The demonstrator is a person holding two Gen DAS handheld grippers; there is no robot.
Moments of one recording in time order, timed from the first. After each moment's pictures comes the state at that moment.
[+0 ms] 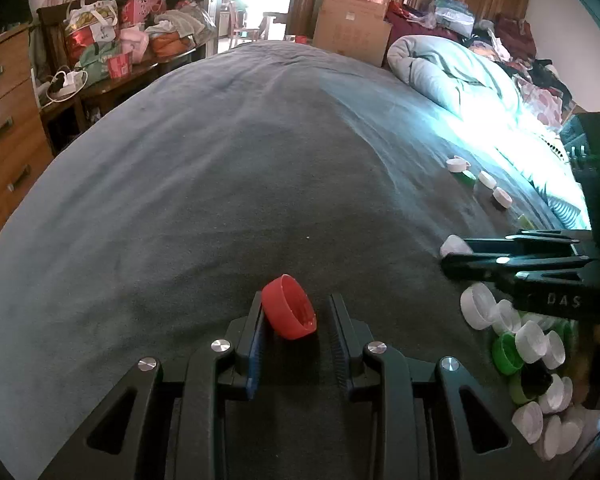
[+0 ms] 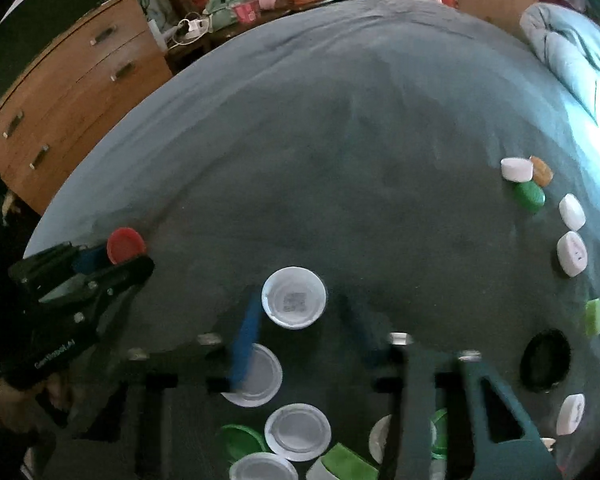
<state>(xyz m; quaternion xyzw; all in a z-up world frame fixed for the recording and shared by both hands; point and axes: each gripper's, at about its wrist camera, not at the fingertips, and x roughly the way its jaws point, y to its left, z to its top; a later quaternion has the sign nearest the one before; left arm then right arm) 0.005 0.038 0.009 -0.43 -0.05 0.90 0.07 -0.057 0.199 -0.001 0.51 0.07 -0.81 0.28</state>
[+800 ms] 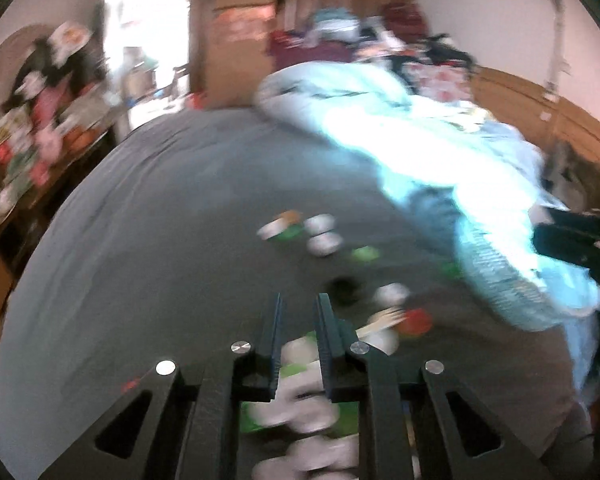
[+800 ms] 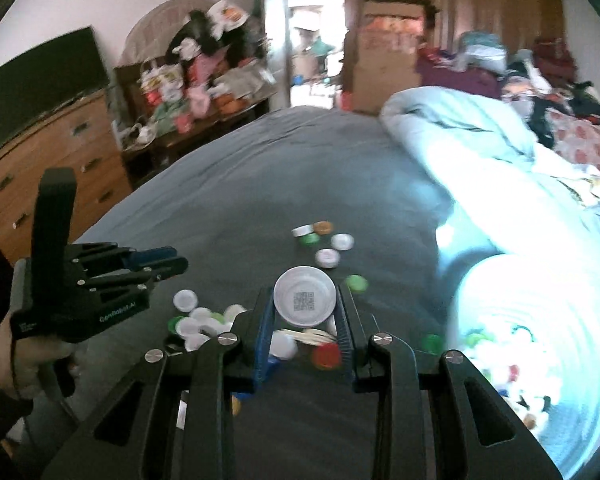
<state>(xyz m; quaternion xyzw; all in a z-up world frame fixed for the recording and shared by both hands) 0.052 0.222 0.141 -0.34 0.04 0.91 0.23 0.084 0.405 0.167 0.34 0.05 -0.93 0.15</state>
